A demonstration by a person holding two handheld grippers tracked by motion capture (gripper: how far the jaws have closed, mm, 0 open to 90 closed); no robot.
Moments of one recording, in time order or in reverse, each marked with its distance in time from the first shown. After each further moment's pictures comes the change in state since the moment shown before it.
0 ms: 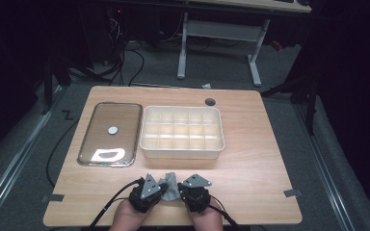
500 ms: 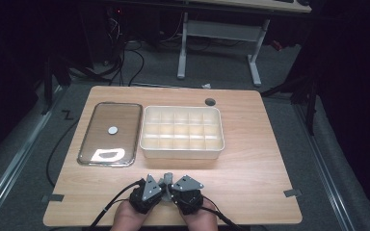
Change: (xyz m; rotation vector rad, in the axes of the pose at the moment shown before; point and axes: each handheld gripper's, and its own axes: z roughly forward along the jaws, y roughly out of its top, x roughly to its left) left arm -0.003 0.000 0.000 0.000 0.026 0.009; right arm 0.023 0.016 -0.010 -0.042 0.065 -0.095
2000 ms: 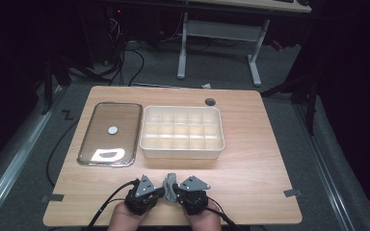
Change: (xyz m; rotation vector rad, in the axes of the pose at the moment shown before) left arm 0.005 -0.004 -0.009 0.043 -0.084 -0.106; right arm -0.009 -0.009 -0.005 -0.016 -0.017 0.052
